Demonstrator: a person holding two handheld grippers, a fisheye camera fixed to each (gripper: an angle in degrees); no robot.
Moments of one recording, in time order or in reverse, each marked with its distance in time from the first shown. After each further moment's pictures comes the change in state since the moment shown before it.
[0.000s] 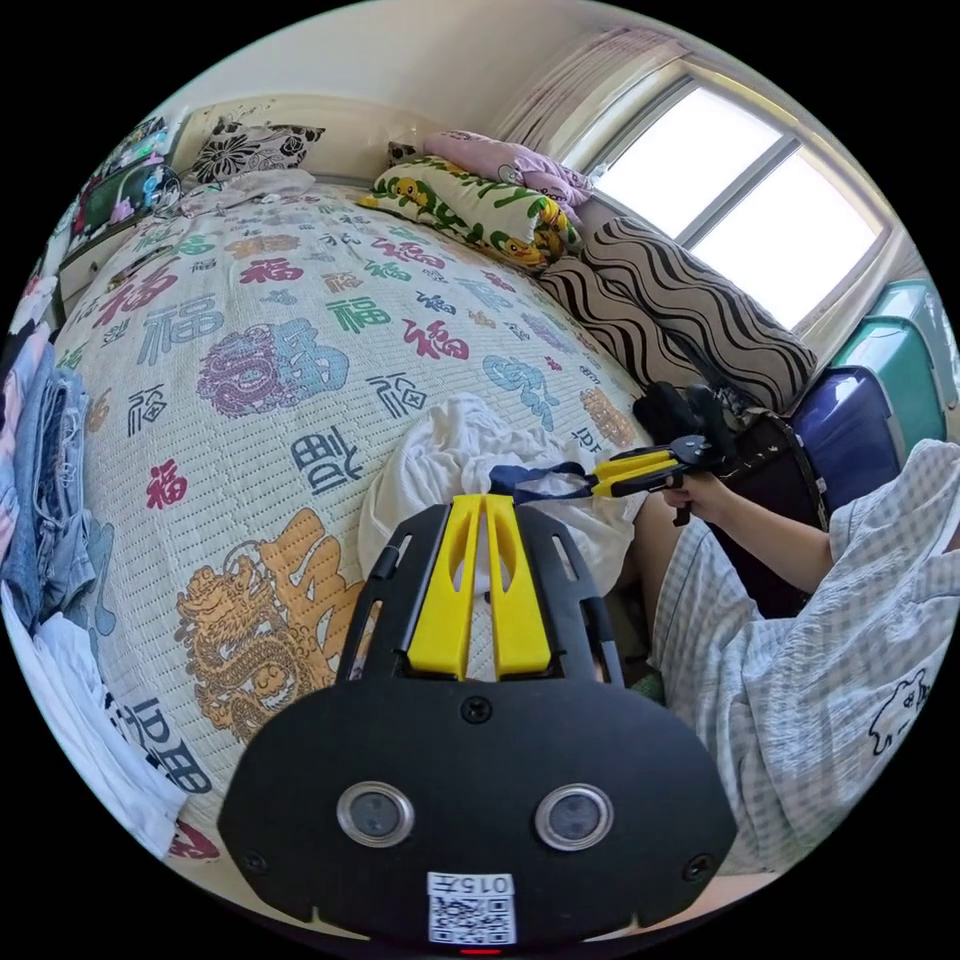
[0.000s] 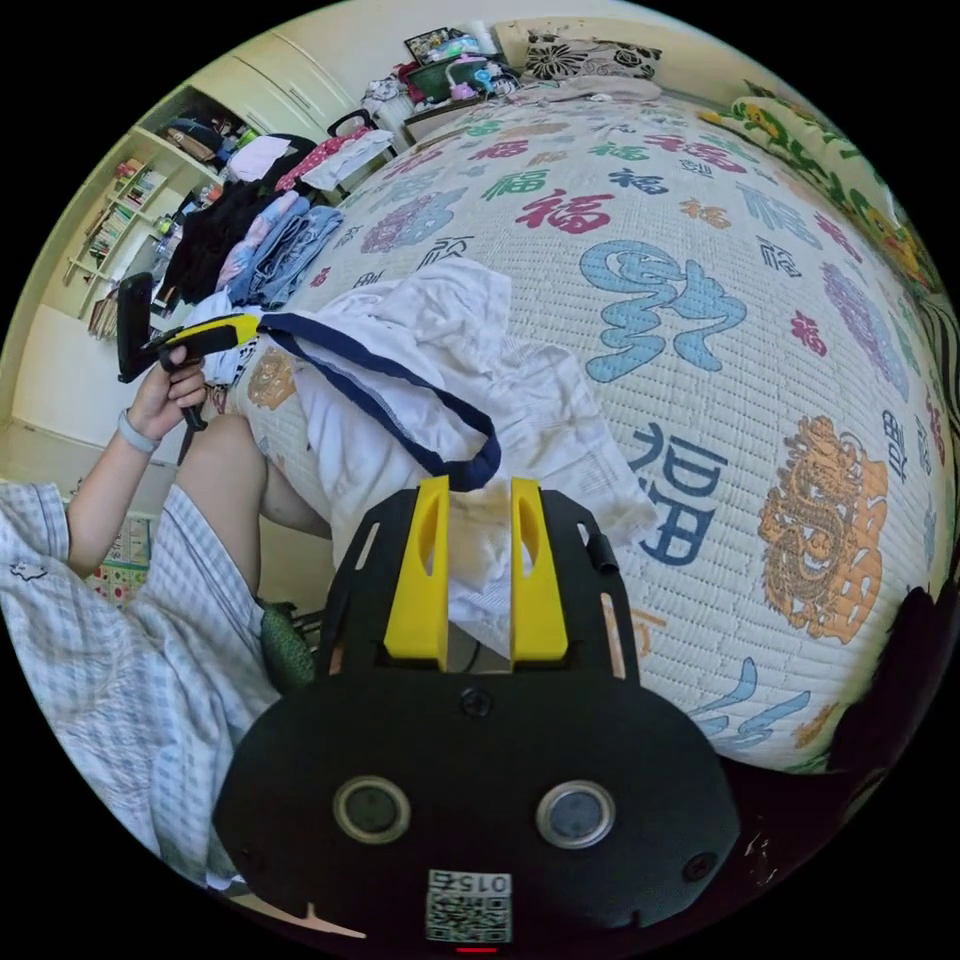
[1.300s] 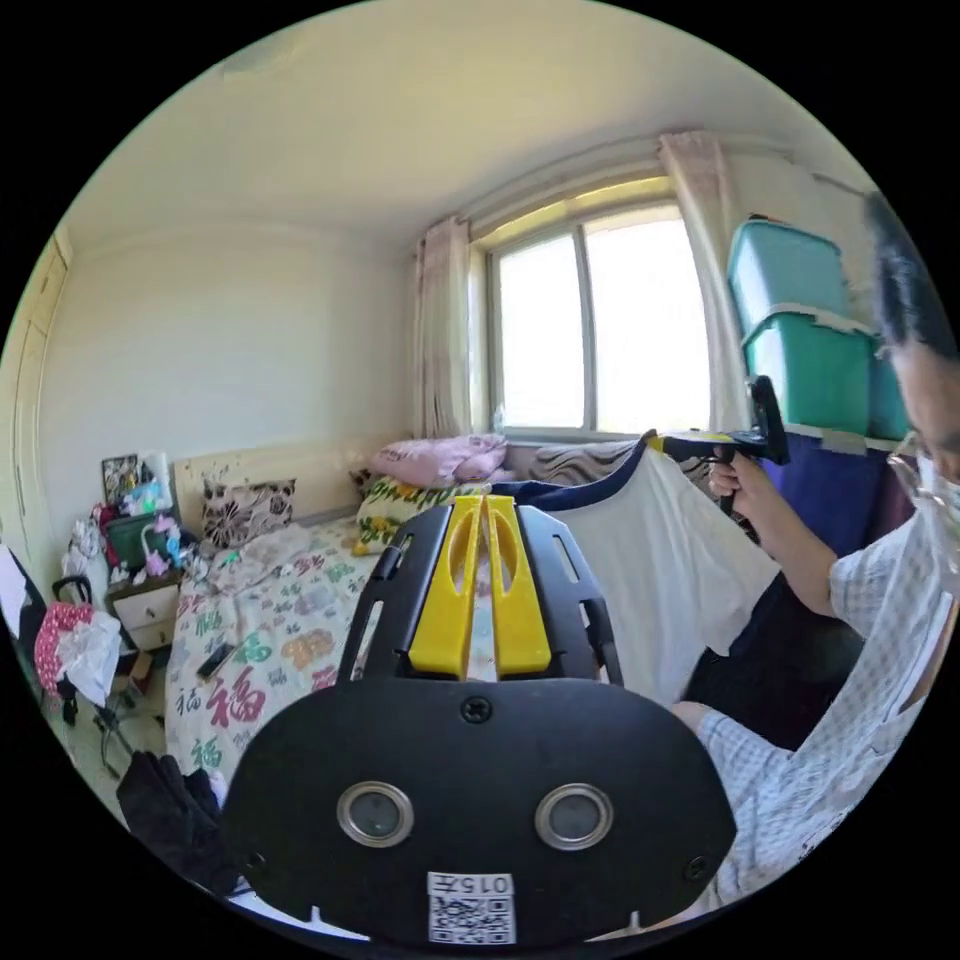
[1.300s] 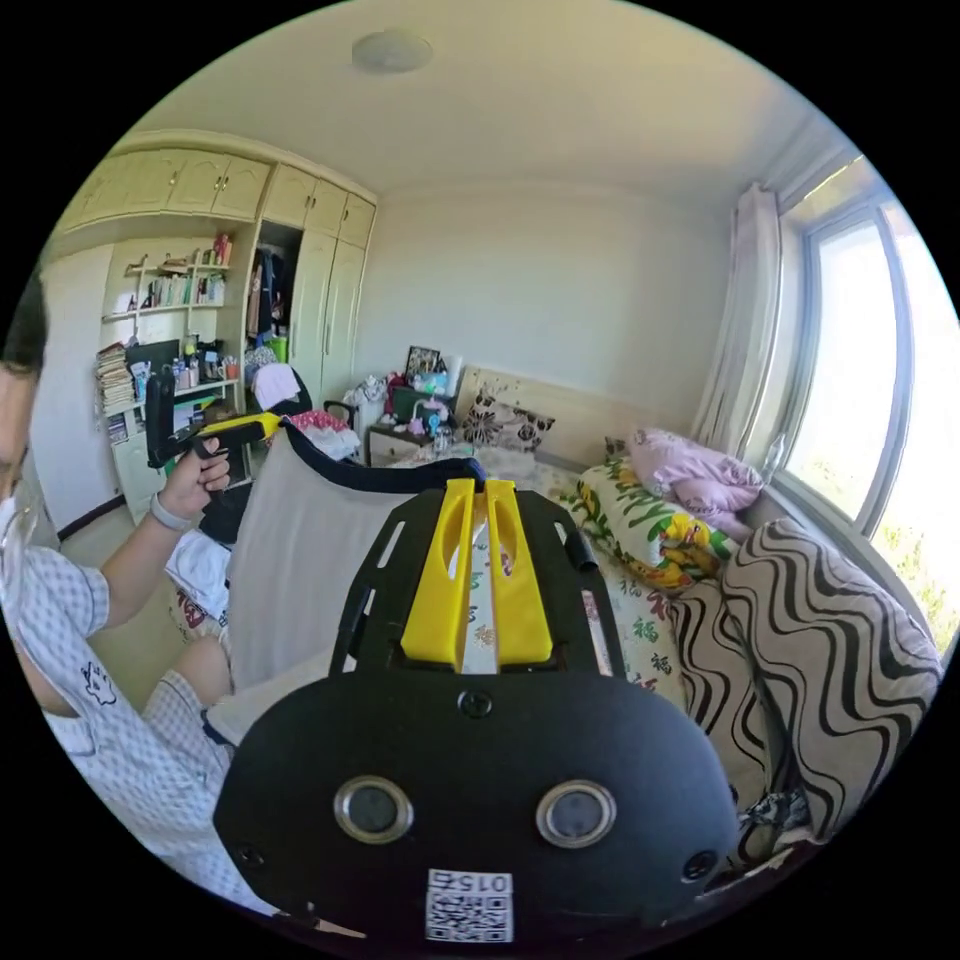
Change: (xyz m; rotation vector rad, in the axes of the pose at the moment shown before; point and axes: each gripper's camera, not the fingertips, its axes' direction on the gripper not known) left arm 0.232 -0.128 -0.262 0.633 -0.262 0.424; right arm -0.168 0.055 -0.425 0.849 0.457 -0.186
